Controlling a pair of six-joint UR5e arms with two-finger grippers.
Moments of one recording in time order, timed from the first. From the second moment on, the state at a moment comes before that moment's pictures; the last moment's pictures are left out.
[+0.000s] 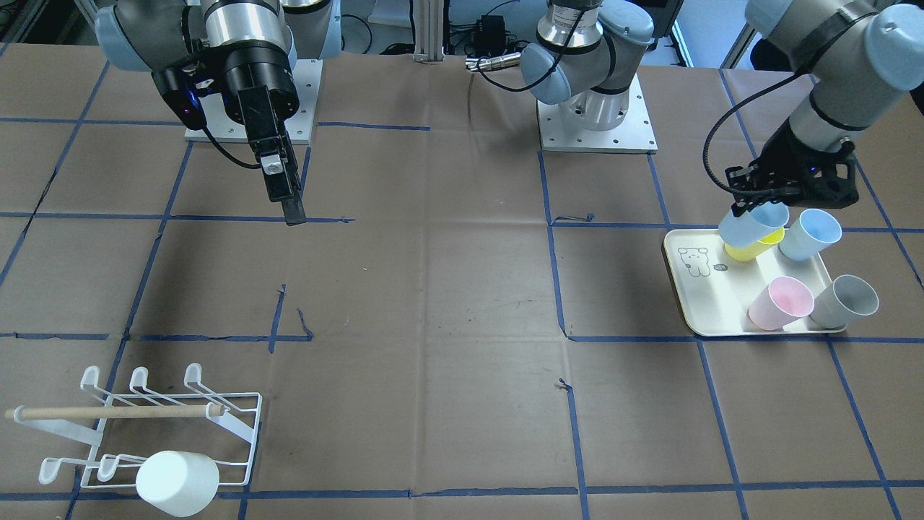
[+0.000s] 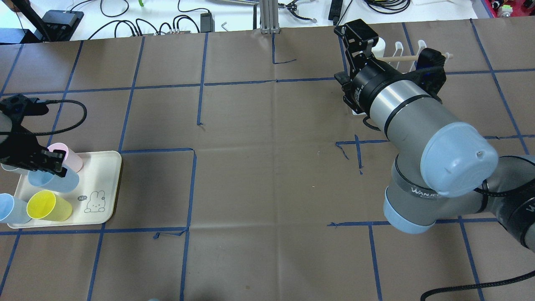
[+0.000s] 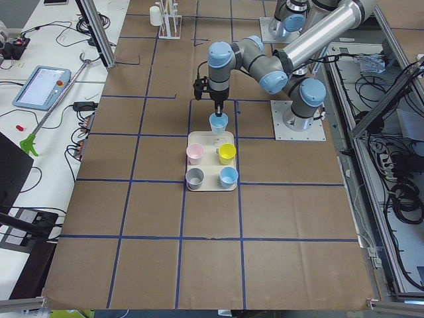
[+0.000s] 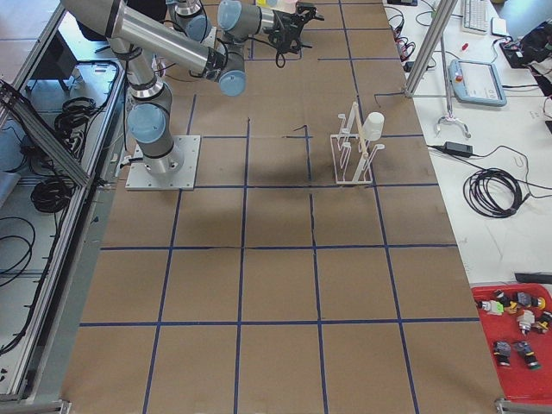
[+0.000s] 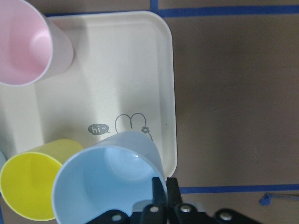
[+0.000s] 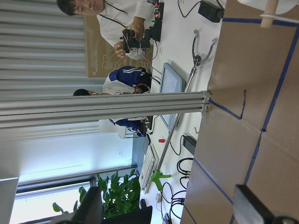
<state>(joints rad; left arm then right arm) -1.00 -1.47 -1.93 -1.36 1.59 0.59 1.67 -1.62 2.23 -3.38 -1.38 1.55</state>
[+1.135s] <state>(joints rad) -1.16 -1.63 -1.58 -1.35 1.14 0.61 1.67 -1.61 2.24 -3.35 -1.39 1.58</state>
